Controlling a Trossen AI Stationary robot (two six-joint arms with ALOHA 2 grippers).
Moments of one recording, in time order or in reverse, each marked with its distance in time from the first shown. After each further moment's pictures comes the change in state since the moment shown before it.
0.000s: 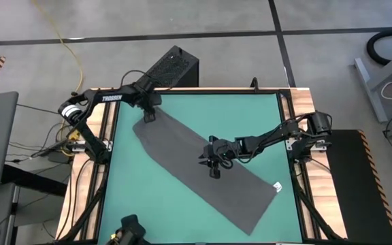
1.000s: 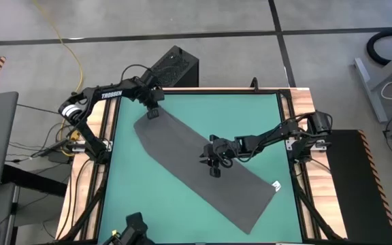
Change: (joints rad) left arm -0.002 0.006 0.113 -0.088 0.138 -0.040; right arm -0.014 -0.001 0.001 -0.029 0.000 0.004
